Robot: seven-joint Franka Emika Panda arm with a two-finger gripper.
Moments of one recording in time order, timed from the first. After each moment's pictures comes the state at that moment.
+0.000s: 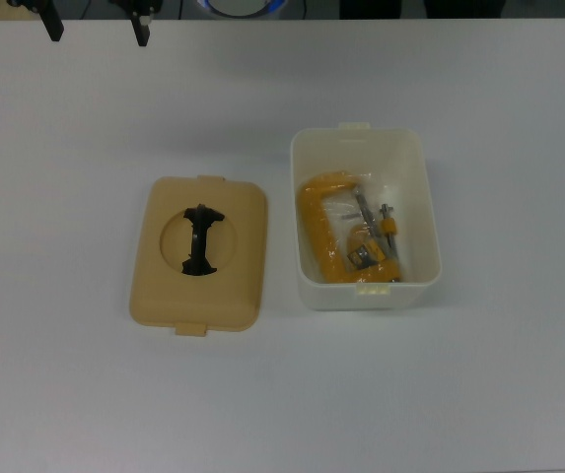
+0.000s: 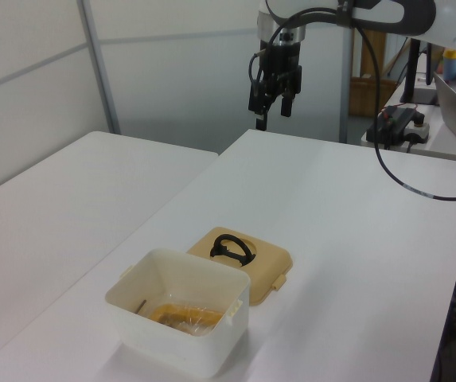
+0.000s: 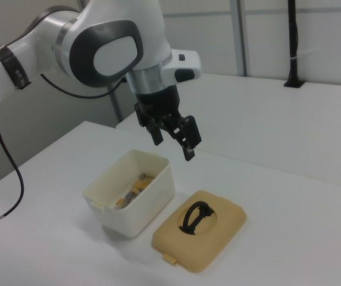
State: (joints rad) arm -0.10 0.12 -0.06 -1.36 0.07 1.58 -0.09
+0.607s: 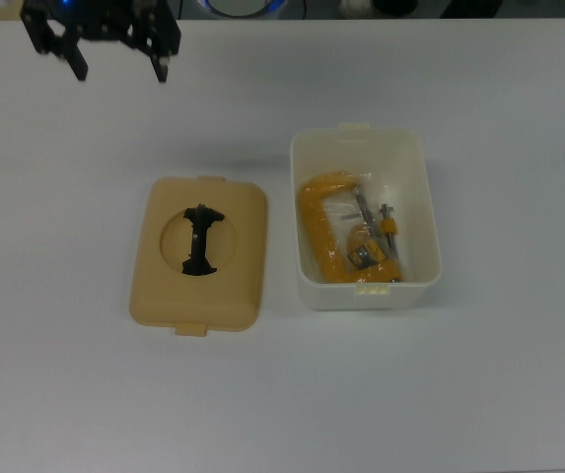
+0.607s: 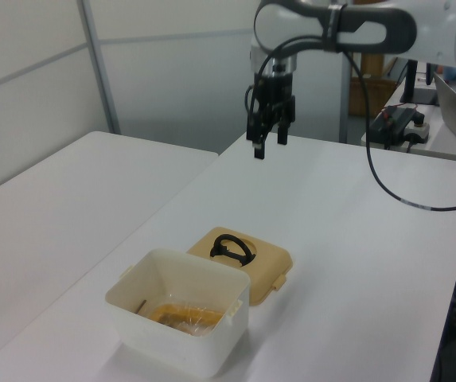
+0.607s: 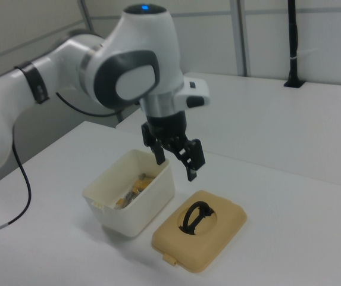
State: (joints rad) arm -0.10 0.17 -0.05 -1.46 0.09 1.64 -0.13
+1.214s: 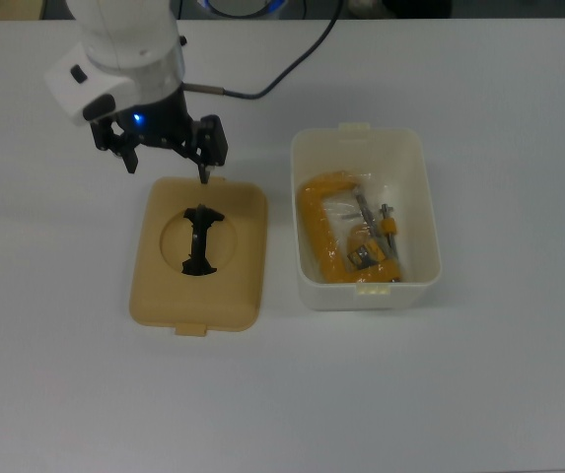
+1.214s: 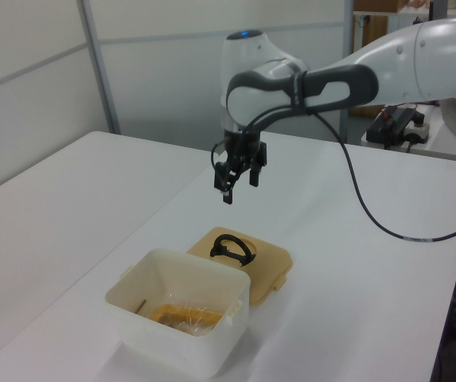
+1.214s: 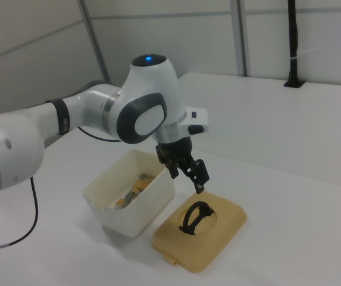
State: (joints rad) arm -0.01 0.26 -0.04 -1.59 0.02 1.95 0.06
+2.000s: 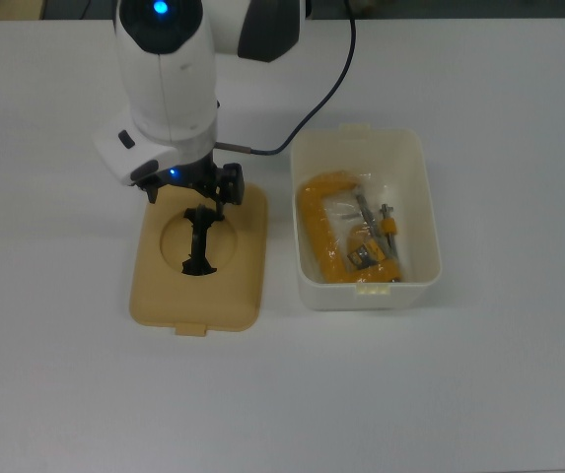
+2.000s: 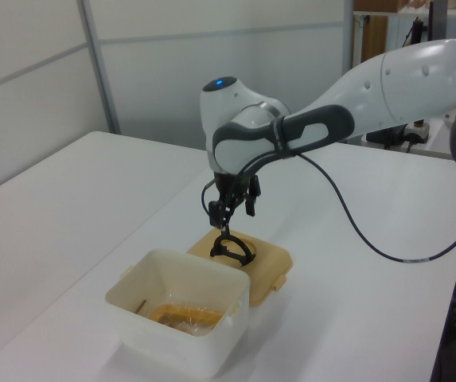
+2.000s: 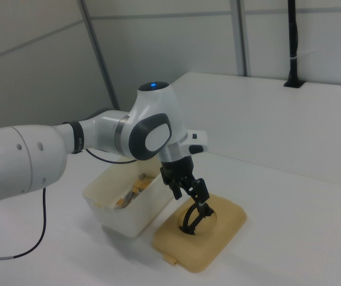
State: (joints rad) arm -0.01 0.38 0.02 -1.61 -0.09 1.99 0.16
